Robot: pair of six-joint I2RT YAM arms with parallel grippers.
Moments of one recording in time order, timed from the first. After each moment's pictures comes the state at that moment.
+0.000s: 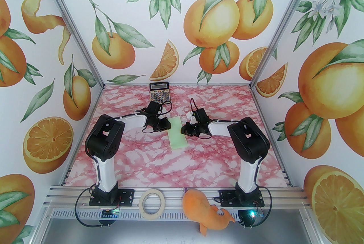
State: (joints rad) left arm -0.44 1.96 1.17 -0.31 0.47 -0.57; right arm 0.46 1.94 0.99 -0.03 -0.56 0.64
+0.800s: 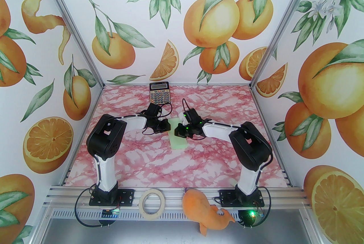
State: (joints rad) left arm -0.44 1.98 1.12 -0.21 0.51 -0.57; right arm 0.63 1.85 1.08 -0.16 -0.44 0.73
